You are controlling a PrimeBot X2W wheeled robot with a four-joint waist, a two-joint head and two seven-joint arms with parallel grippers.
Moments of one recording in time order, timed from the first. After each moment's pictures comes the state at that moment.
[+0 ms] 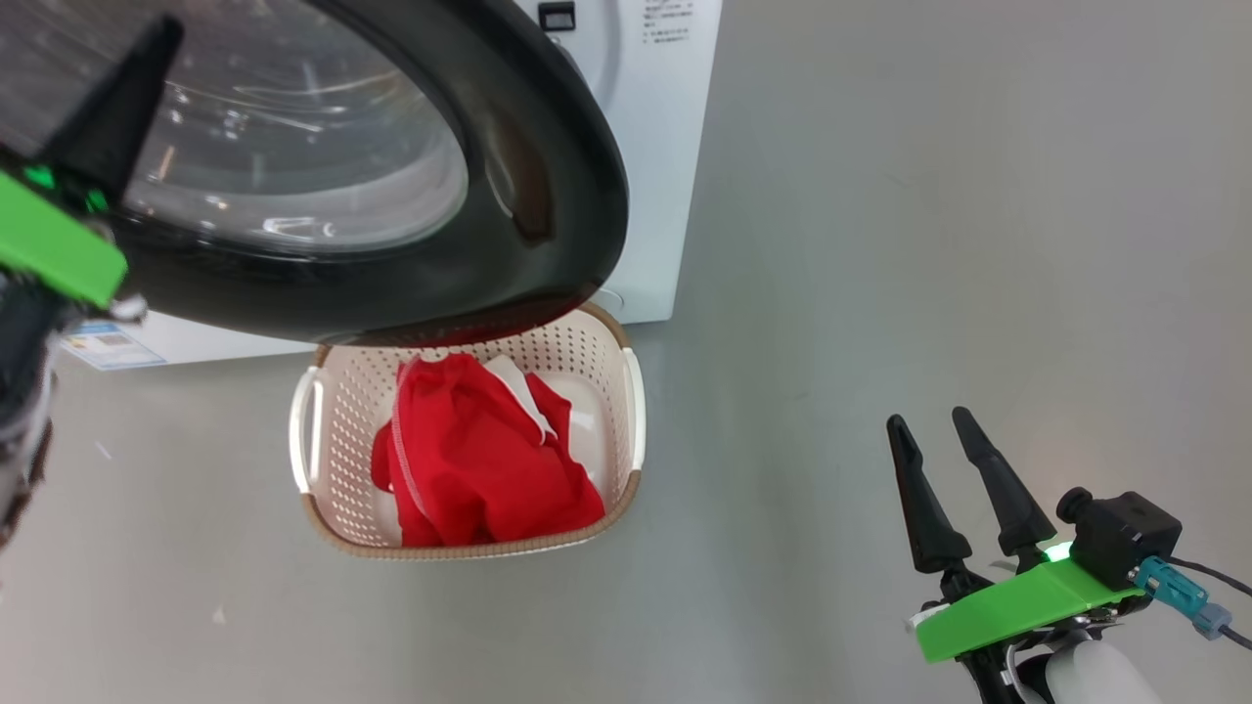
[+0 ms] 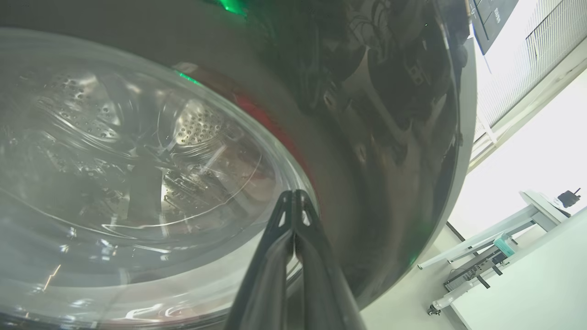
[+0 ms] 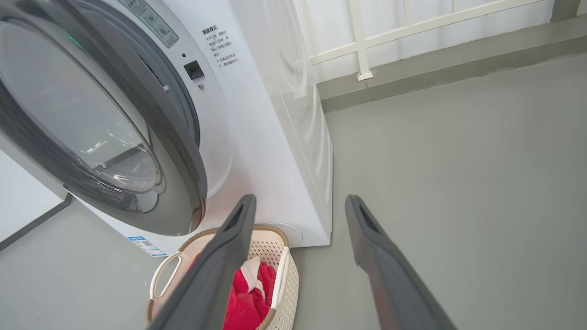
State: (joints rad) left arm -0.98 0.63 -0.52 0.37 -1.45 -0.12 0.06; right arm -0.11 -0.05 0.11 0.23 0.48 0.13 -0.26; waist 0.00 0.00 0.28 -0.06
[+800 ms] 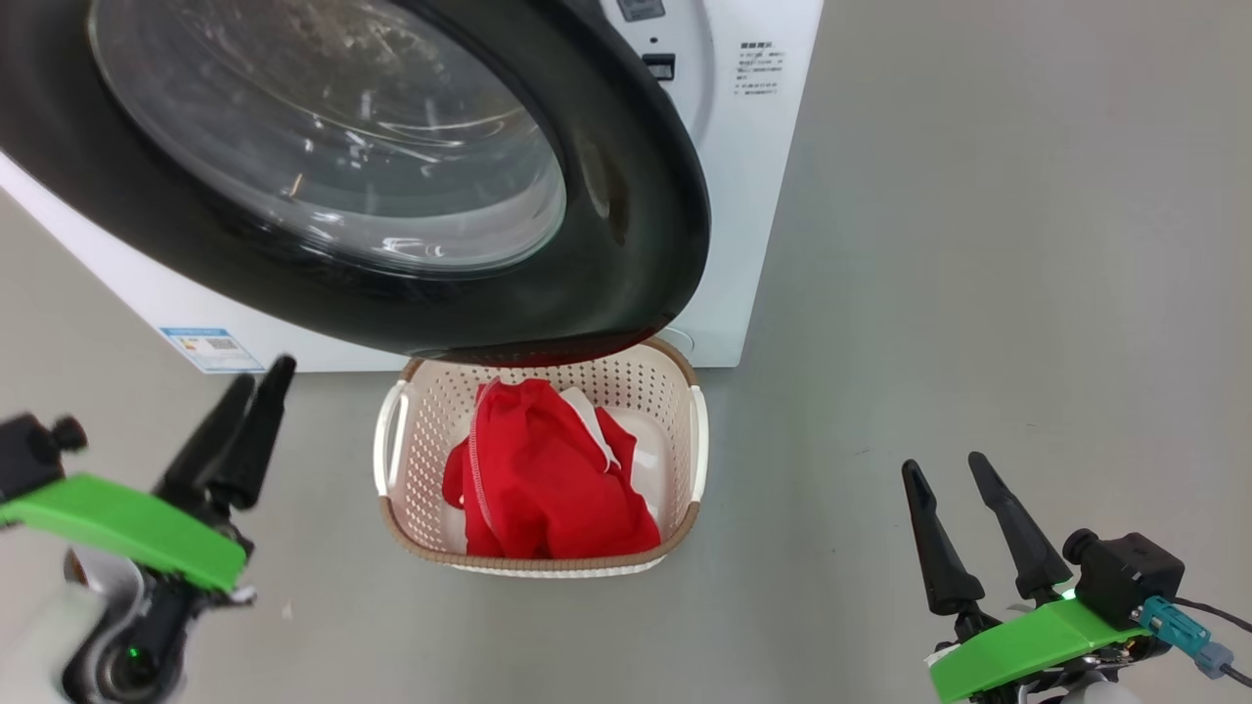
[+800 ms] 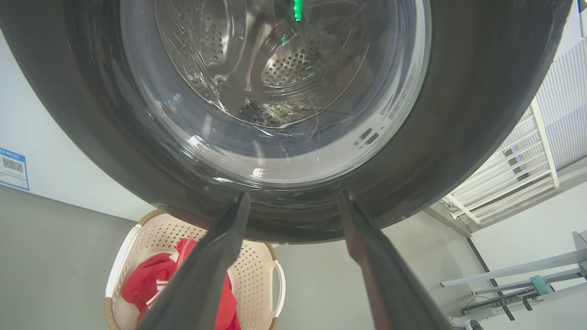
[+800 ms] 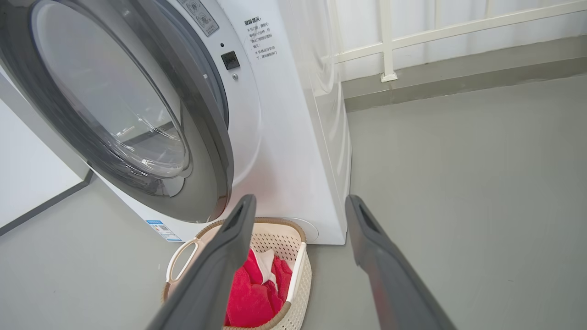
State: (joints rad) left arm -0.53 0.63 -0.60 0.33 -1.50 -0.12 -0.22; right arm -0.04 -0.05 0.07 0.24 0.42 0.13 -0.26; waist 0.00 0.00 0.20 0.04
